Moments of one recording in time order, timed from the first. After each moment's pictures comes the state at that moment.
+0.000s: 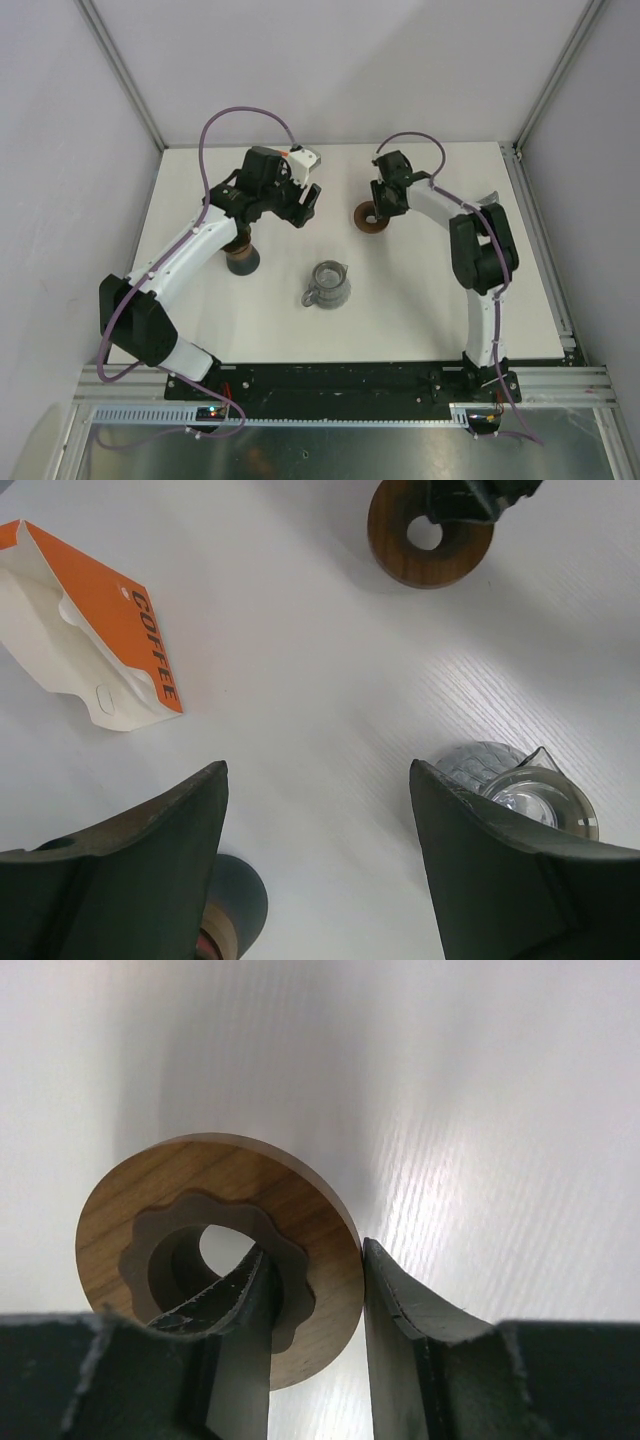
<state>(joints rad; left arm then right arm) -0.50 1.50 1.37 -0.54 0.16 0.19 0.39 2.12 1.61 -0.48 0.06 0.16</state>
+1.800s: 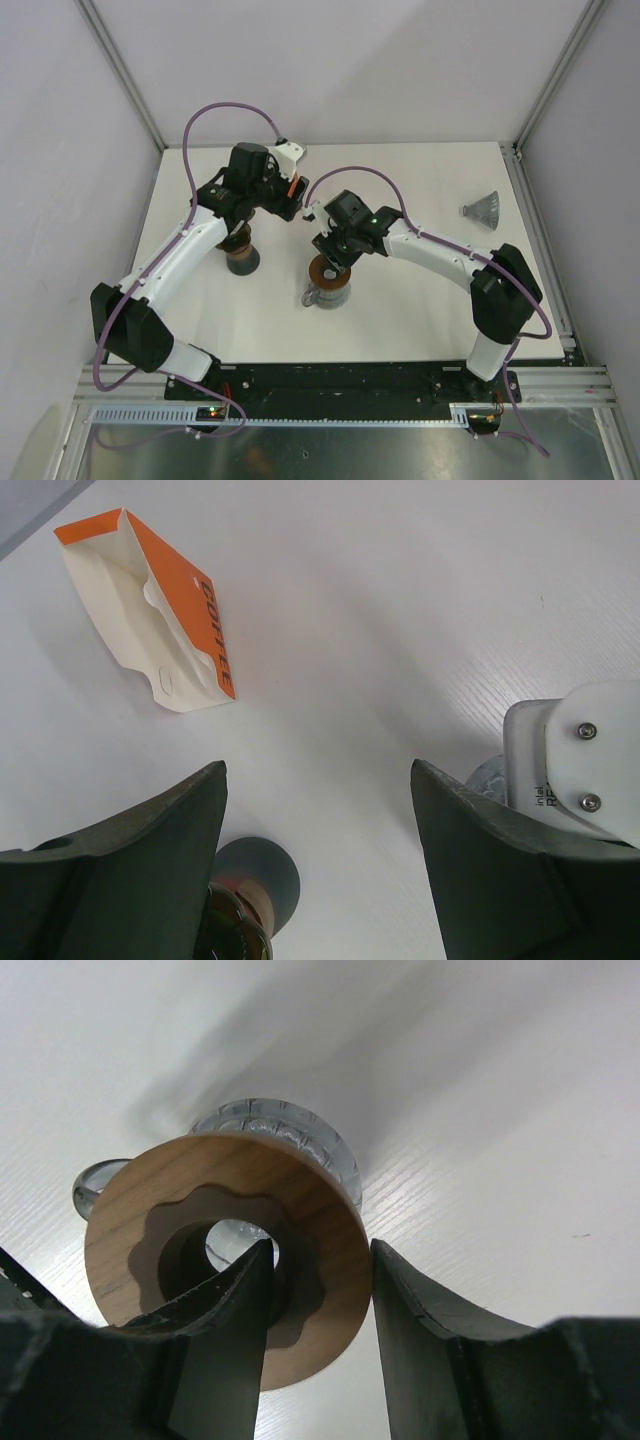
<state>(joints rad) -0.45 1.46 1.37 -0.54 0.11 0.19 0.82 1.74 1.39 -0.62 -0.10 -0.06</state>
